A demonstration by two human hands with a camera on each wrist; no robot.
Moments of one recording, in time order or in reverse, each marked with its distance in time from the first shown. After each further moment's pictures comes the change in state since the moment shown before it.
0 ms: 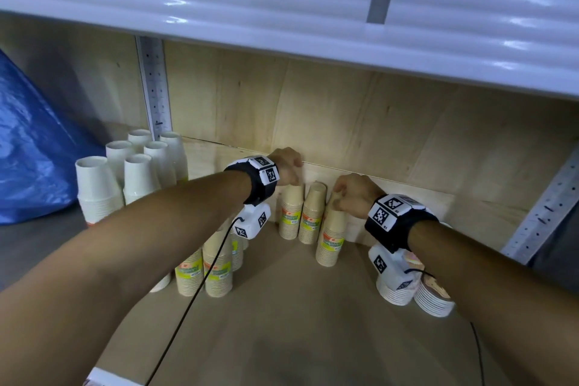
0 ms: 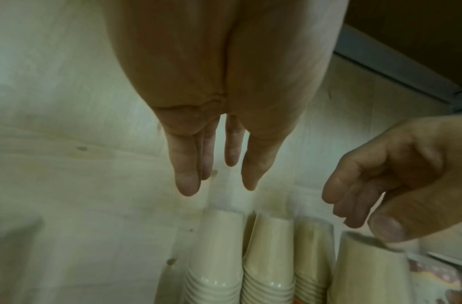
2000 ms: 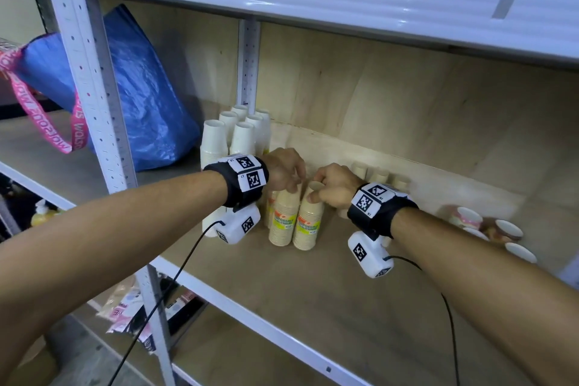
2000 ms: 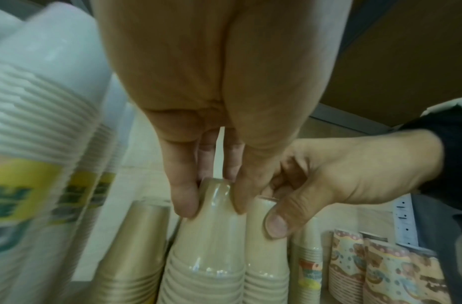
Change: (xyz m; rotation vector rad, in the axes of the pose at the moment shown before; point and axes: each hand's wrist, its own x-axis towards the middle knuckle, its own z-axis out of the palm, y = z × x) left_hand -0.172 -0.081 -0.041 0.094 -0.033 -0.050; right_hand -0.056 -0.151 0.058 0.144 -0.156 -0.234
